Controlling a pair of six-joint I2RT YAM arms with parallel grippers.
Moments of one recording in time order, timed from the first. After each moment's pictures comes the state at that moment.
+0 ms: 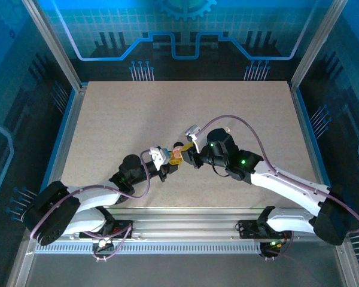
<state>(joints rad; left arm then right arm) -0.66 1.24 0.27 0.89 0.37 0.01 0.83 1.19 0.87 -0.16 -0.15 0.13</state>
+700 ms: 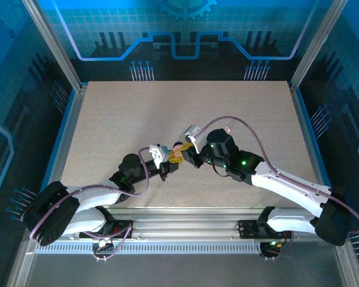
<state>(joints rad) -0.66 1.23 0.29 0.89 0.38 -0.07 0.85 1.18 0.88 -0.15 -0.10 0.04</state>
